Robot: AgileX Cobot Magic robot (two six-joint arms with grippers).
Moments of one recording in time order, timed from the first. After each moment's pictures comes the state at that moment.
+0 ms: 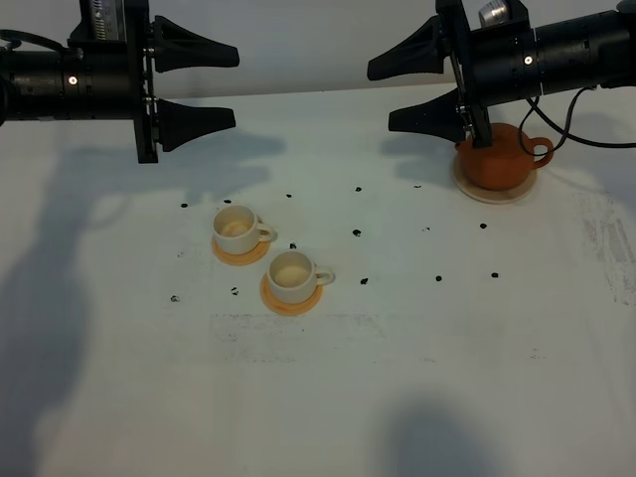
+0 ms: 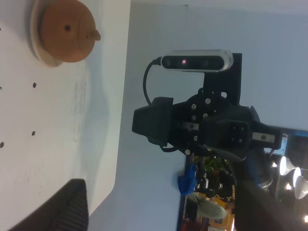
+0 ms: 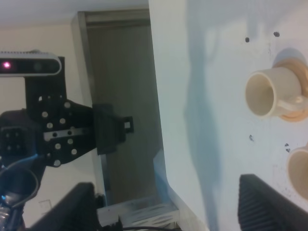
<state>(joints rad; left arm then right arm) 0.03 2.02 -1.46 -1.42 1.18 0.41 0.12 2.09 -1.60 1.38 1.21 -0.33</state>
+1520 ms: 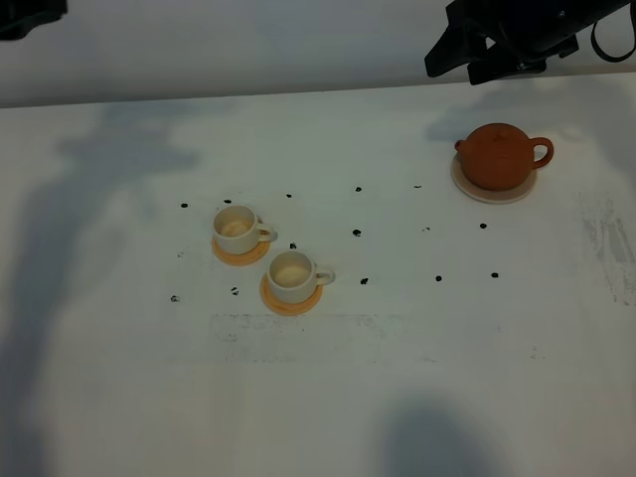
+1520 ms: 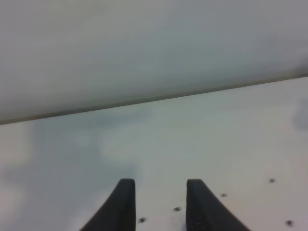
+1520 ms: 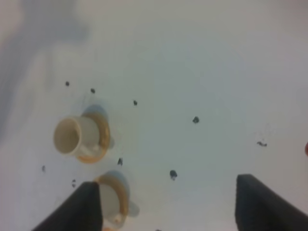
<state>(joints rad) -0.03 1.44 -1.38 -0.33 0.58 0.36 0.12 2.09 -1.94 0.68 1.14 -0.31</state>
